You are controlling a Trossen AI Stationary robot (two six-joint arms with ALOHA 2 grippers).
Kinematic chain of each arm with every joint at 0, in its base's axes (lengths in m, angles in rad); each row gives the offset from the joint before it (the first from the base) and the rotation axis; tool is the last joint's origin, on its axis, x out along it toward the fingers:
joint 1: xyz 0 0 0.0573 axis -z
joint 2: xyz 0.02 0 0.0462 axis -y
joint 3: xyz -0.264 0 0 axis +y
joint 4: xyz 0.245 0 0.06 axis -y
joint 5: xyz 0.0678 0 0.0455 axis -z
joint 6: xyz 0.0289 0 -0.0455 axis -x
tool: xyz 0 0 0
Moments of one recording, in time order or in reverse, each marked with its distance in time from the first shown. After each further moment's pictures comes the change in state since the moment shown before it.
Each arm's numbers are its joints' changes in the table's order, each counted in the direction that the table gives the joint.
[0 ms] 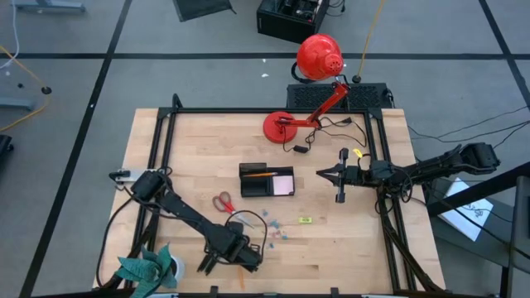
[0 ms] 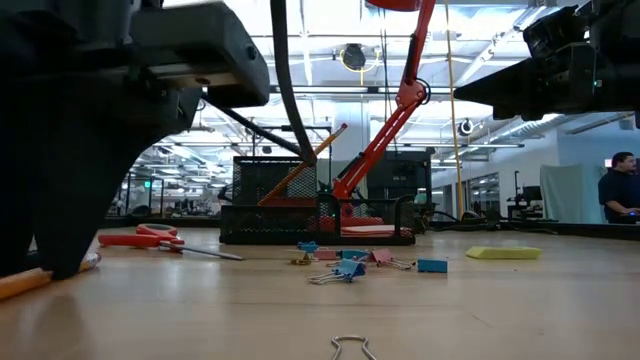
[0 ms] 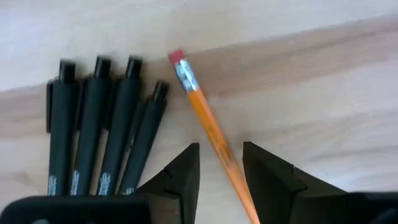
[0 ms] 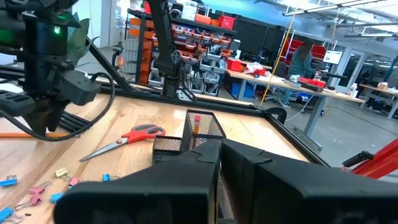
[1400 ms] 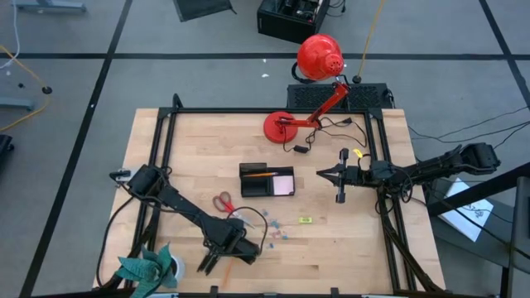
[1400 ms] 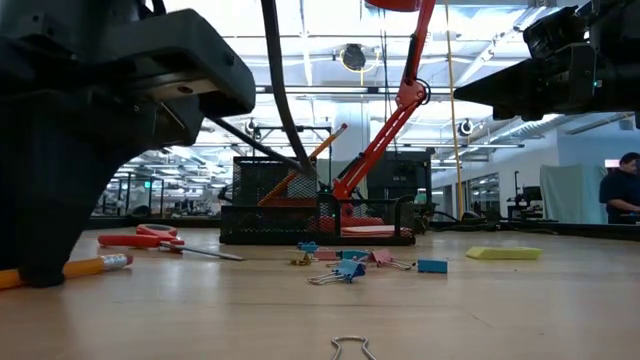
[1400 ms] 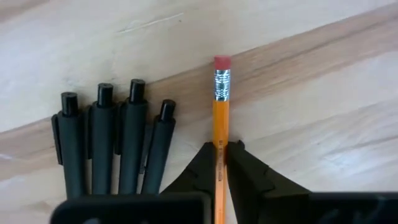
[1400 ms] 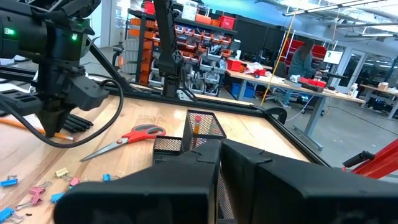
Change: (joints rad) left arm -0.041 0.013 0.137 0.137 0.028 -0.171; right arm 0.000 0.000 0.000 0.000 -0.002 0.000
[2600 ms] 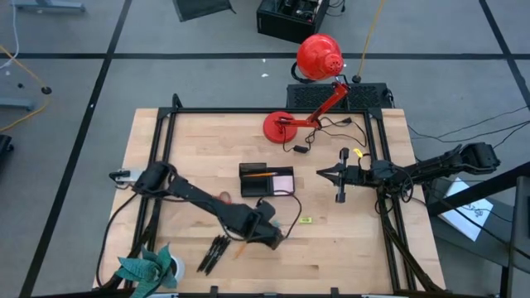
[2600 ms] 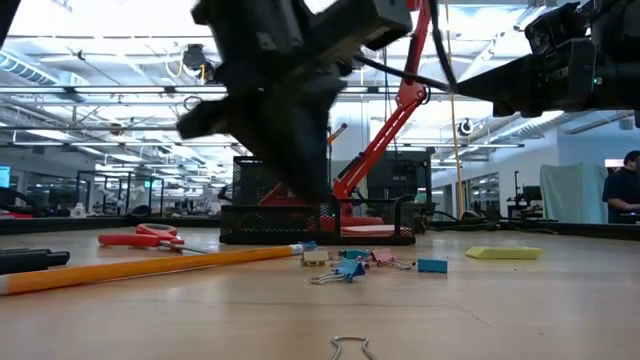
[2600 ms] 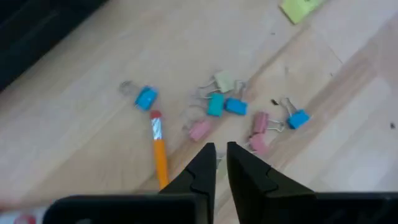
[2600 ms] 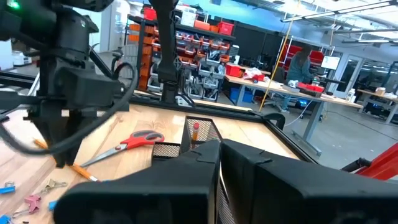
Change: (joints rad) left arm -0.129 -0.005 -0.212 0.053 -0.335 -0.608; right arm 0.000 0.003 0.000 0.022 0.001 0.007
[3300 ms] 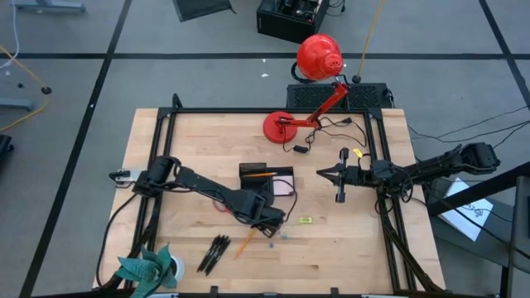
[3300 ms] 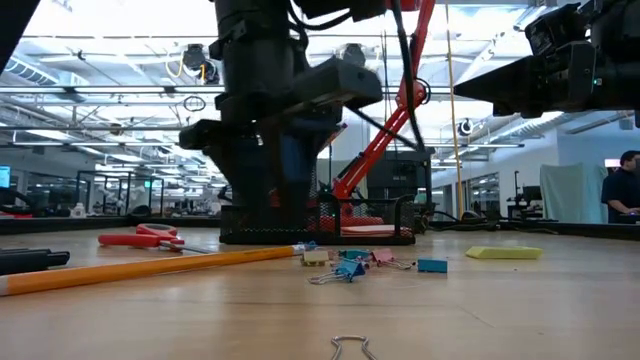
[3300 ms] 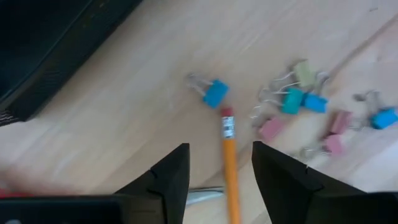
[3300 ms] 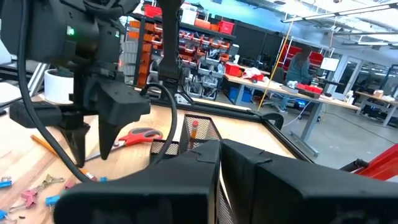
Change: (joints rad) left arm -0.109 -0.014 -0.001 -0.147 0.162 -0.057; right arm 0.000 0.000 0.000 -0.007 0.002 0.022
